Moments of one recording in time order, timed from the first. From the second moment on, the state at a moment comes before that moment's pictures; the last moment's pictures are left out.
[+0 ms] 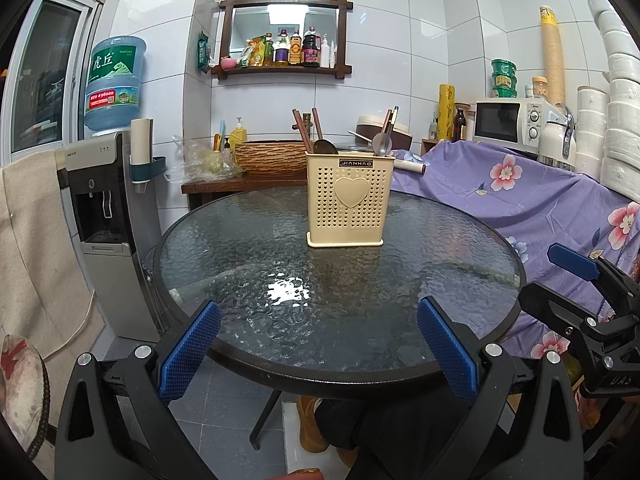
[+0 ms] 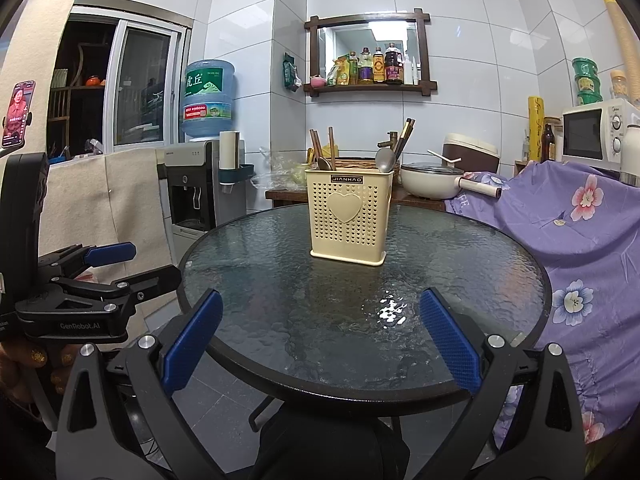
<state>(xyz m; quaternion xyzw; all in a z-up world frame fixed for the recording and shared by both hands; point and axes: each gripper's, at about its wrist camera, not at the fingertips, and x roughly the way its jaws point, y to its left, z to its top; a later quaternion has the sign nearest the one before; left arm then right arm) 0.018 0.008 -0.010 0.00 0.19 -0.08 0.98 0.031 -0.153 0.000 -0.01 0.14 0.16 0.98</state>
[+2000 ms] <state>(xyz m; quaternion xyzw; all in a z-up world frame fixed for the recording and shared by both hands) 0.017 0.011 -0.010 0.00 0.19 -0.08 0.98 0.031 -0.154 0.002 -0.01 0.14 0.16 0.98</state>
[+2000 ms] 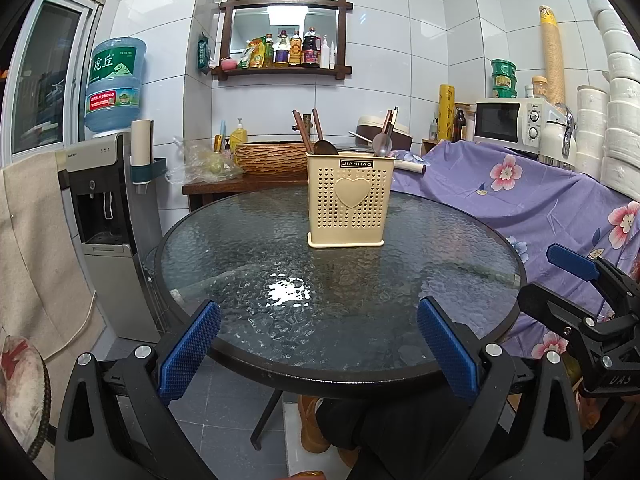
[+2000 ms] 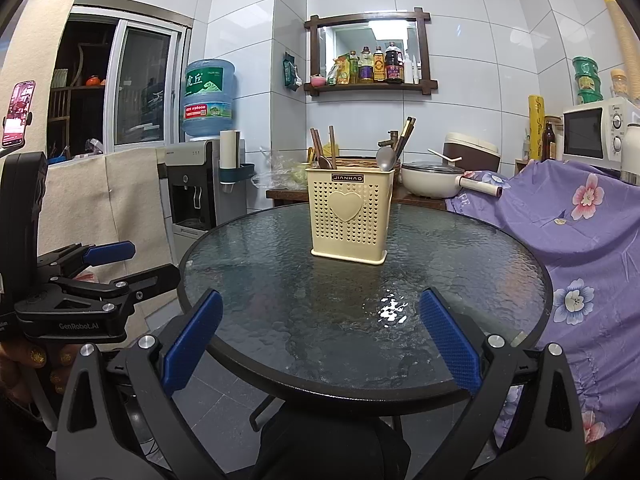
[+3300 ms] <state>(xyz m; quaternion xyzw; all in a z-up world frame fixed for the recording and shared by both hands) 0.019 0.018 -0.011 0.00 0.19 -0.07 0.98 0.031 -0.153 -0.002 -0.01 0.15 0.16 0.98</state>
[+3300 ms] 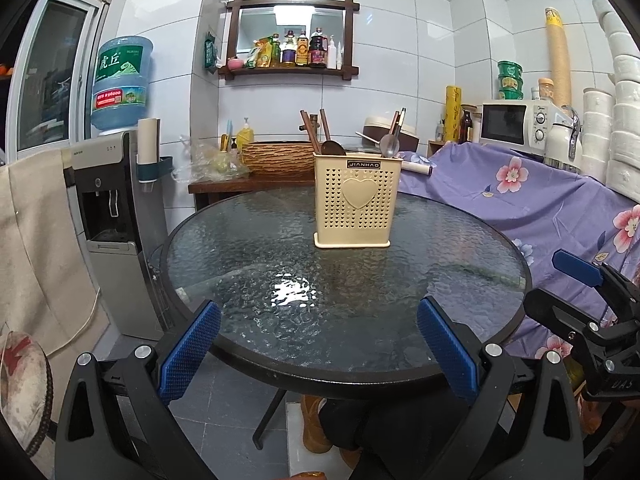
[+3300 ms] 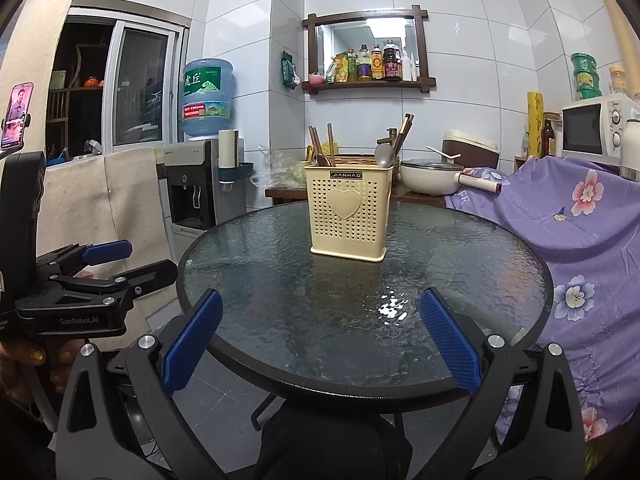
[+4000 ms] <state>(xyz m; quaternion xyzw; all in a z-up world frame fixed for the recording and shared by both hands) 0.019 0.018 -0.010 0.00 0.19 -0.06 0.98 0.032 -0.152 -0.002 -0.01 0.15 0.16 0.98</state>
